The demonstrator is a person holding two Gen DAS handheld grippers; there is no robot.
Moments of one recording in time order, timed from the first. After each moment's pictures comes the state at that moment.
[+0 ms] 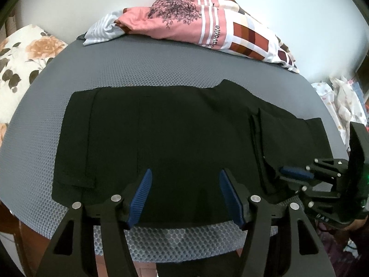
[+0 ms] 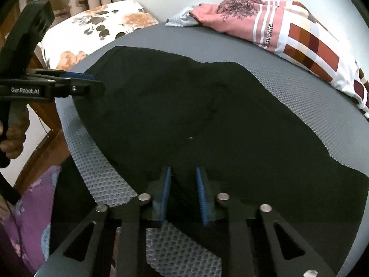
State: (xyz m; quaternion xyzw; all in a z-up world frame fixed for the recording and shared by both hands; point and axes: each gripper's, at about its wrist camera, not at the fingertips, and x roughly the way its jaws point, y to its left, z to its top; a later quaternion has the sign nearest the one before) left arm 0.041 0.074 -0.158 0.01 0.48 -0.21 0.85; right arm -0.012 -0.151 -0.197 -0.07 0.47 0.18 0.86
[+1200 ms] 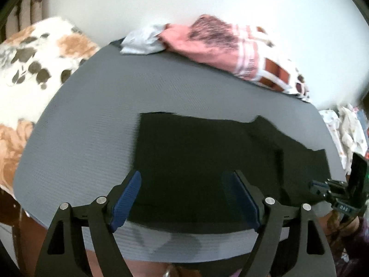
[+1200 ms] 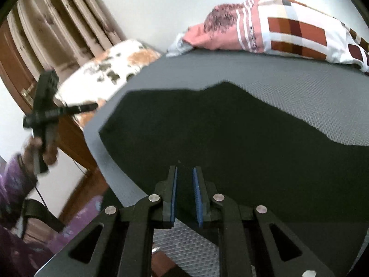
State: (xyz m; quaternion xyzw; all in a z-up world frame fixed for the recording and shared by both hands) left arm 0.080 0.183 -0.127 -0.04 0.47 -0.18 0.86; right arm -0.016 -0.199 -0.168 0.09 0.44 0.23 0.87
